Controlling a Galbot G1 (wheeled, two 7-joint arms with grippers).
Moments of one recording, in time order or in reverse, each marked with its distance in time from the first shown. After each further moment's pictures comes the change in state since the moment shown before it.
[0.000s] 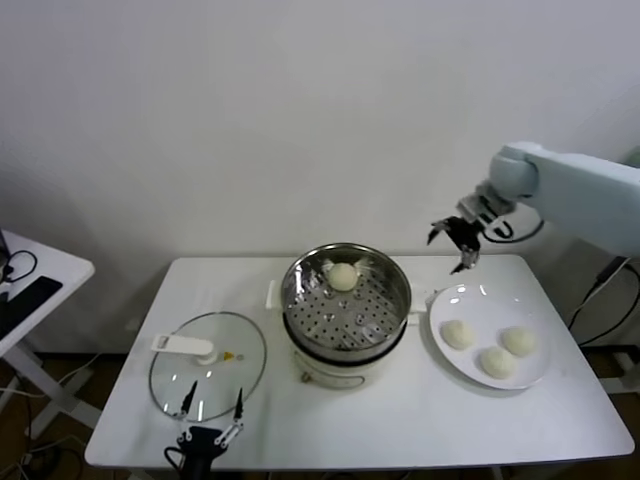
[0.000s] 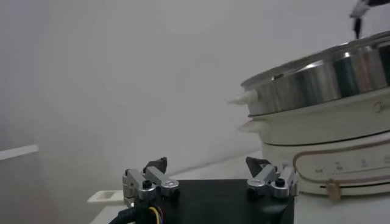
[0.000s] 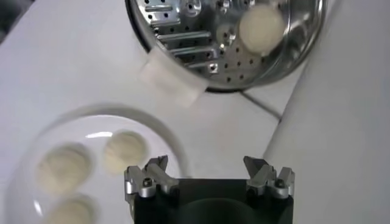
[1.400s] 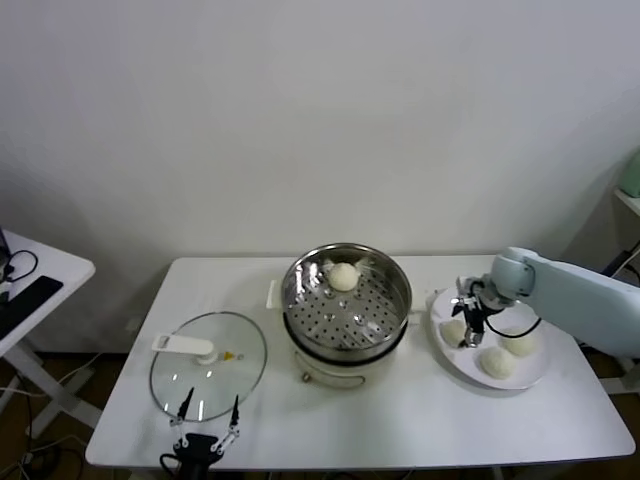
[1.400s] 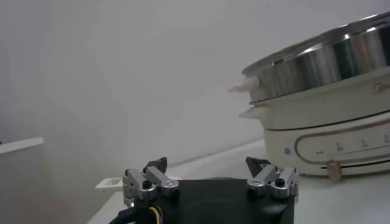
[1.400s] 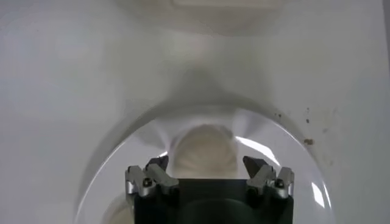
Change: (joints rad) left arm 0.004 0.002 -0.022 0.031 0.016 -0.016 -0.003; right arm -0.497 -0.018 0.371 -0.089 -0.147 -0.338 0.088
